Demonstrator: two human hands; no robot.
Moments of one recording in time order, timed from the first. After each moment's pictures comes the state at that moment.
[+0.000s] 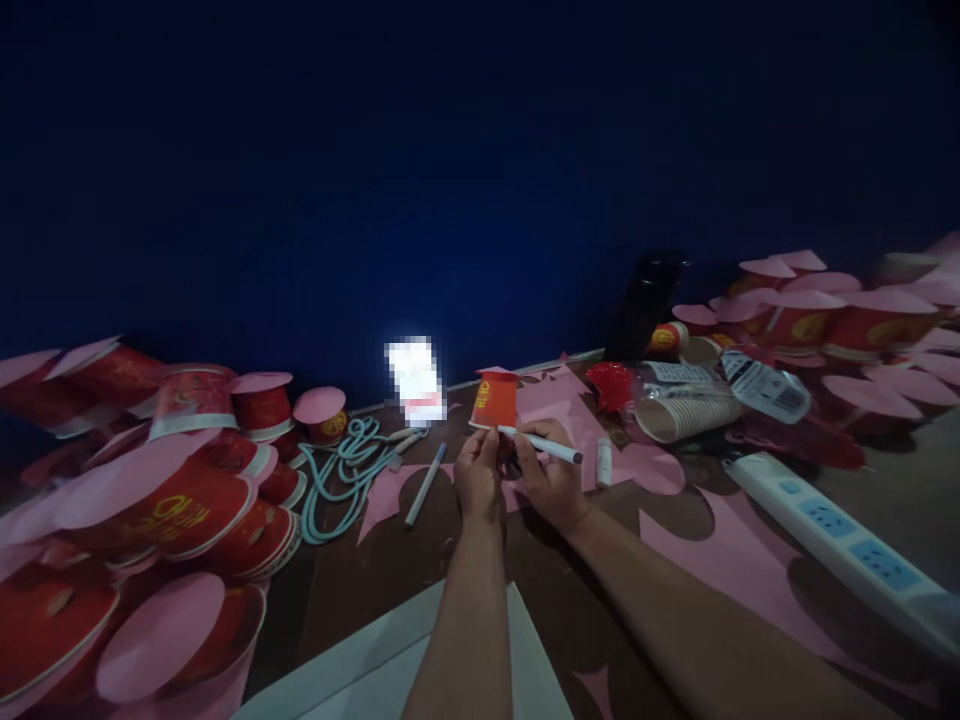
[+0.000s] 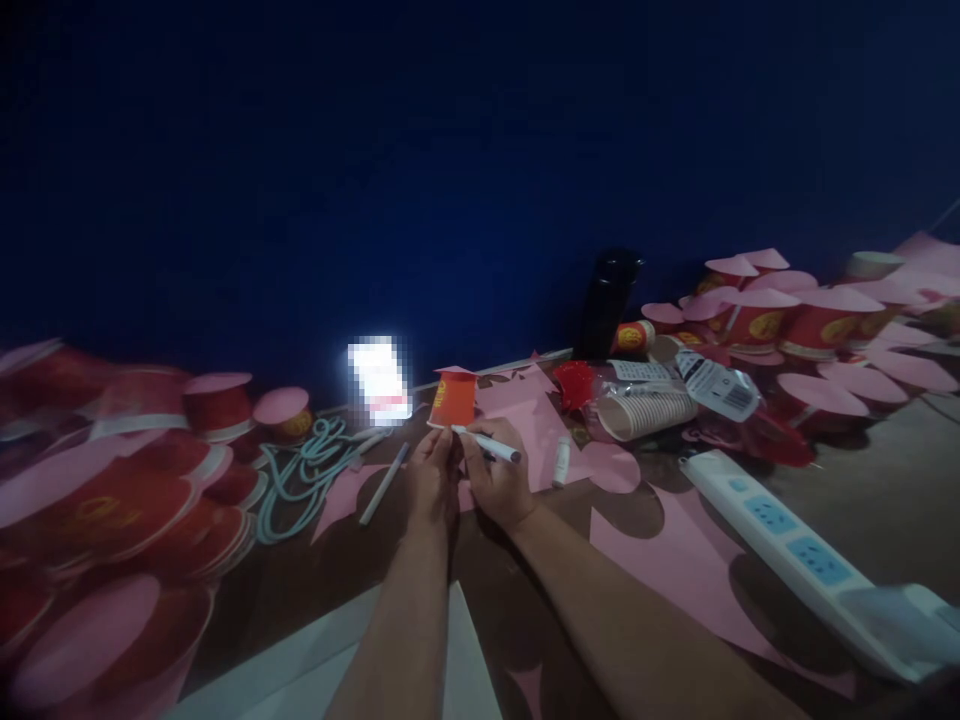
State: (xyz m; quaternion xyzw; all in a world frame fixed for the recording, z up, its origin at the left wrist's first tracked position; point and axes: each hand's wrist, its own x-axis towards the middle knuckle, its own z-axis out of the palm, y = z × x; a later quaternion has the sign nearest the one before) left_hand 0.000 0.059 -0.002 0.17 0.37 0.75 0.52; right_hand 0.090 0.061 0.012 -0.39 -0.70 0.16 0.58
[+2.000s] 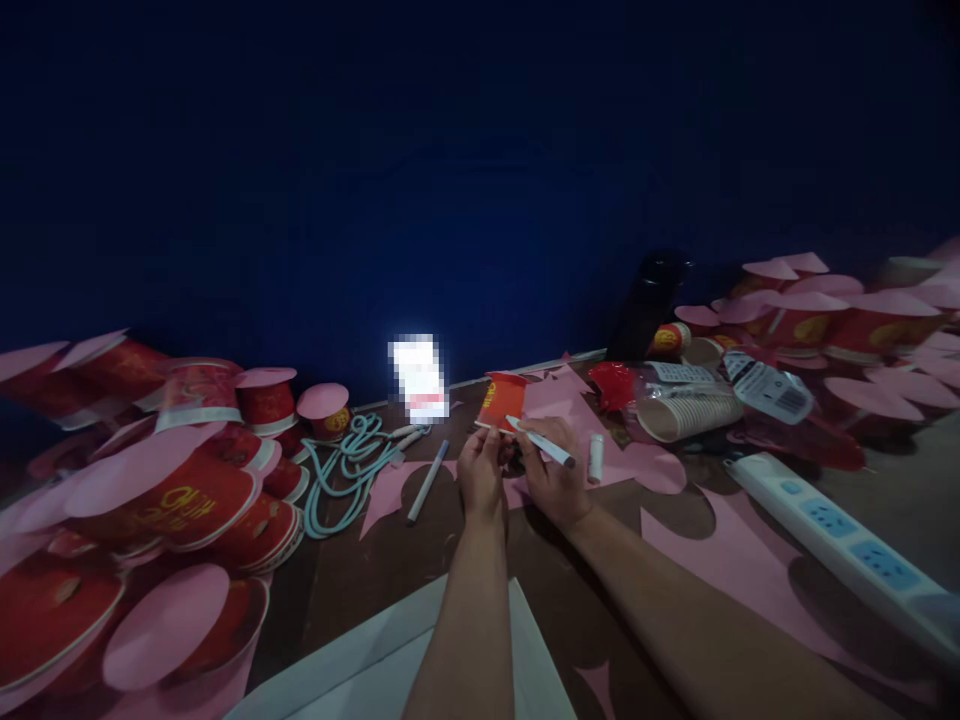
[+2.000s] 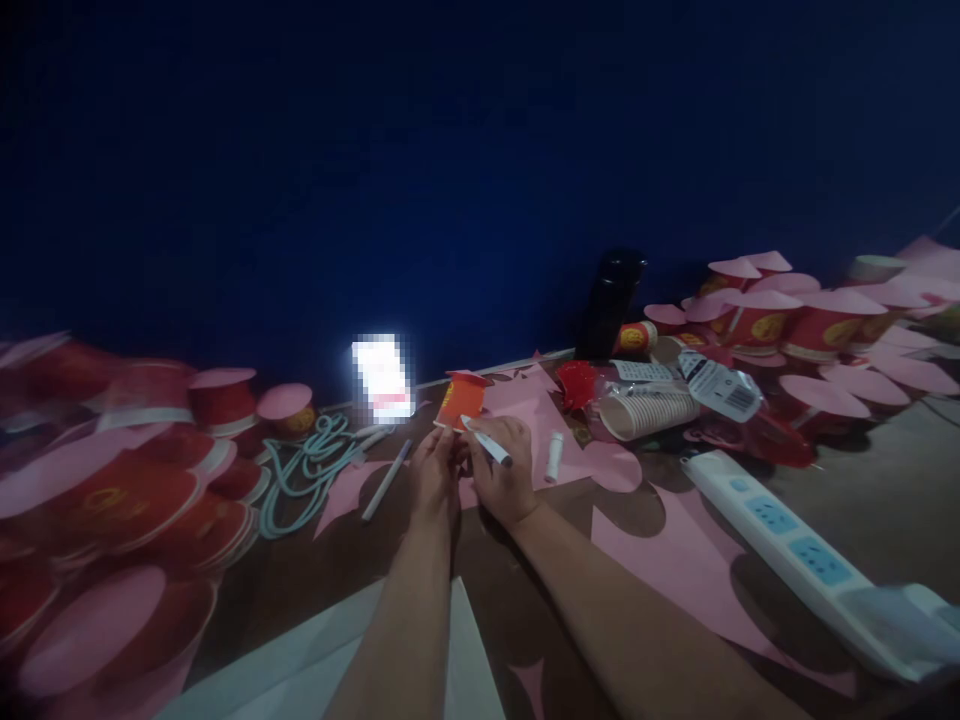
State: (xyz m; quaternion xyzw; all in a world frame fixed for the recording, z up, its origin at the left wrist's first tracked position) left_hand -0.004 0.060 -0.008 0.17 0.42 0.73 0.51; right_hand 0.091 0.064 0.009 -0.36 -0.74 0.03 0.57
